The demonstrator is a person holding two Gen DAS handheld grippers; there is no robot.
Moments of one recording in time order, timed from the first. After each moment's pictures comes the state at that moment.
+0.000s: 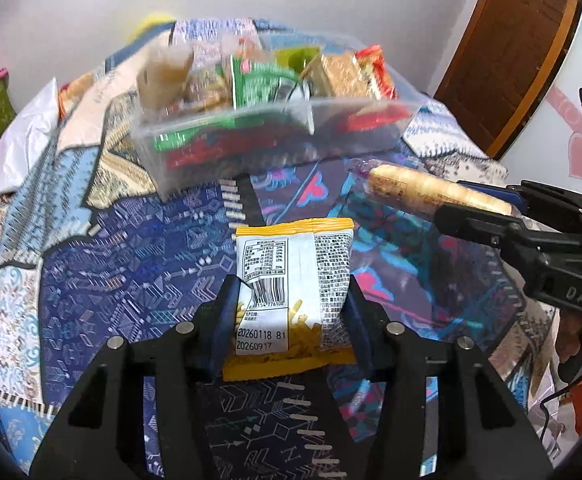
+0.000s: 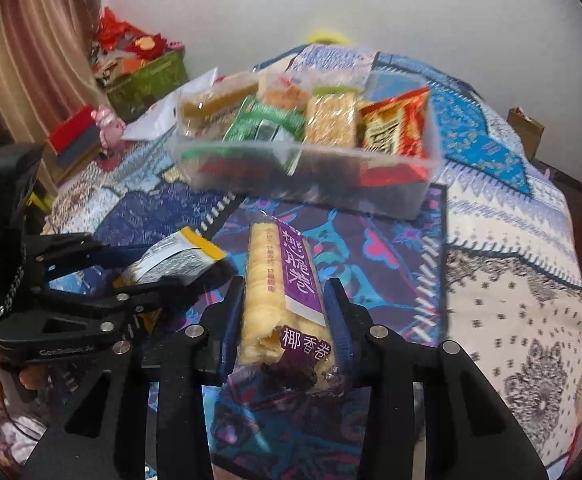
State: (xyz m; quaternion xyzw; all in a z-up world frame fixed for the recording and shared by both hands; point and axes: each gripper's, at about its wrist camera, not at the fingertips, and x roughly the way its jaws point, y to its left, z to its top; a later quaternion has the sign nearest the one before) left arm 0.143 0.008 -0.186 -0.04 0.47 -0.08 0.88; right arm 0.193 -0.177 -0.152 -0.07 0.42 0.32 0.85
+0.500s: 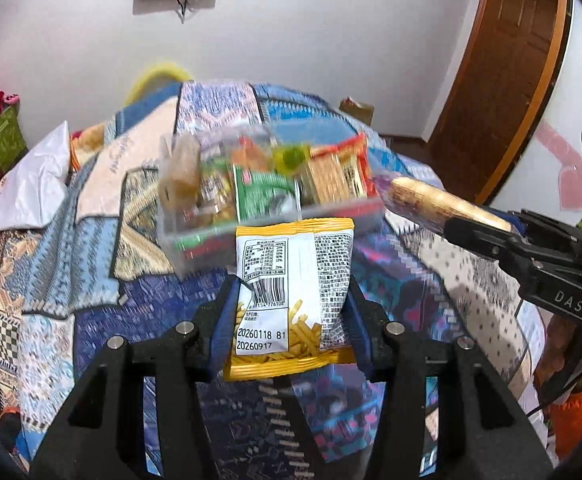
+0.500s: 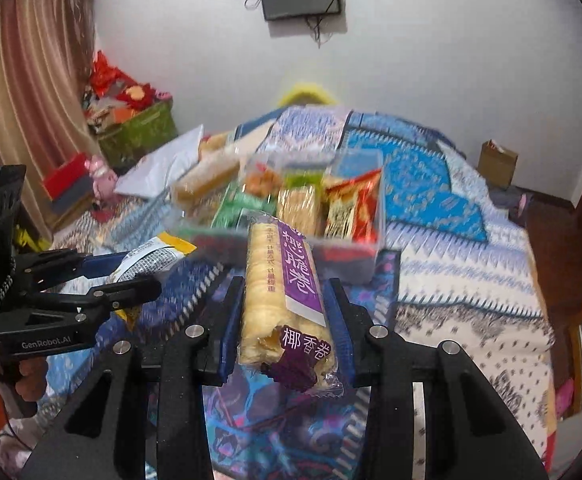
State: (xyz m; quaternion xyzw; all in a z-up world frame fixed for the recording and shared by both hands) left arm 0.151 0.014 -0.114 -0.06 0.39 -0.07 0.91; right arm 0.196 -0.195 -0.098 -0.04 0.34 0.29 0.89
